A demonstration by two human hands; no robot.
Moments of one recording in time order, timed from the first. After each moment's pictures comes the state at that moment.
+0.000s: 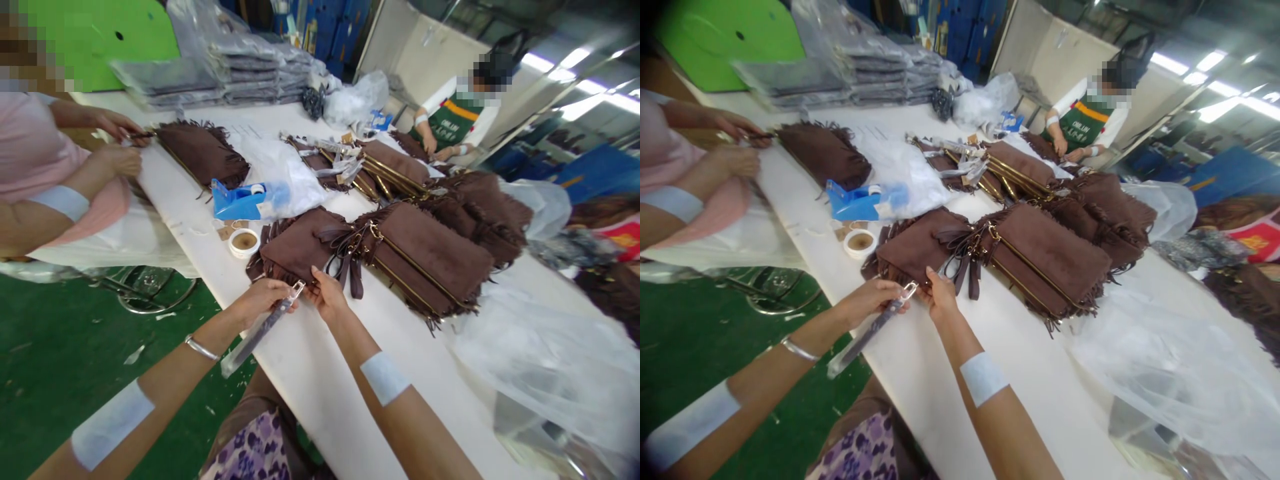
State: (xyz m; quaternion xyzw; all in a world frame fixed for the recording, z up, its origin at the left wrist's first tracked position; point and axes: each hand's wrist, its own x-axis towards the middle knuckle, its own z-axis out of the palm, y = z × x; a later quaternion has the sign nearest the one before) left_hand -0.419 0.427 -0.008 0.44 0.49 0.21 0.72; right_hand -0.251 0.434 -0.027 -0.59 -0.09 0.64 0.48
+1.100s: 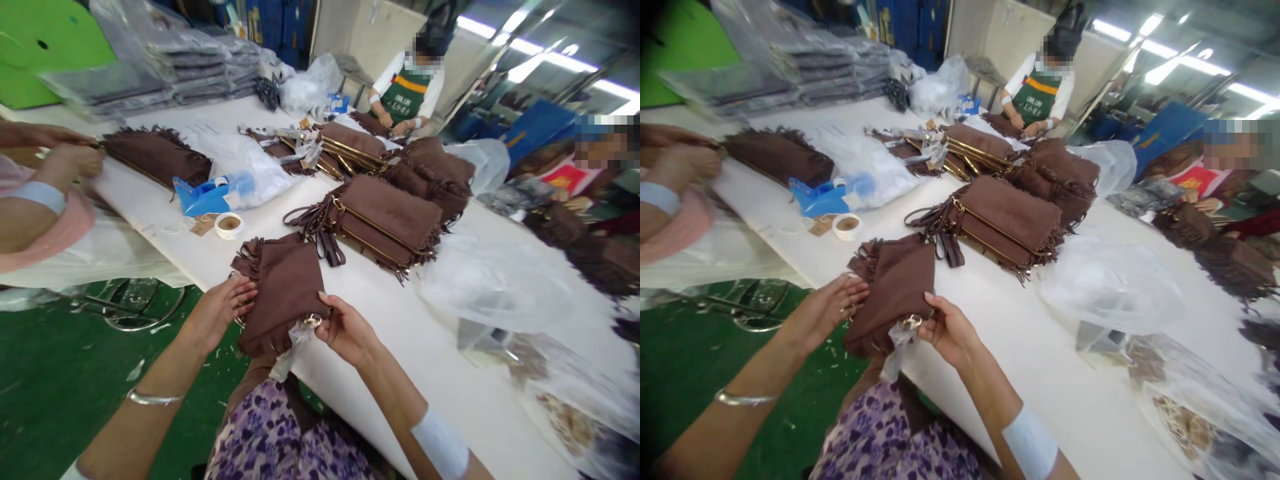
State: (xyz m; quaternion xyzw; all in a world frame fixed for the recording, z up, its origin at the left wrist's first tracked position) left_hand -0.444 0.353 0.020 0.28 0.54 0.36 0.71; right_hand -0.206 0.269 0.046 -0.47 -0.01 0.74 0.48
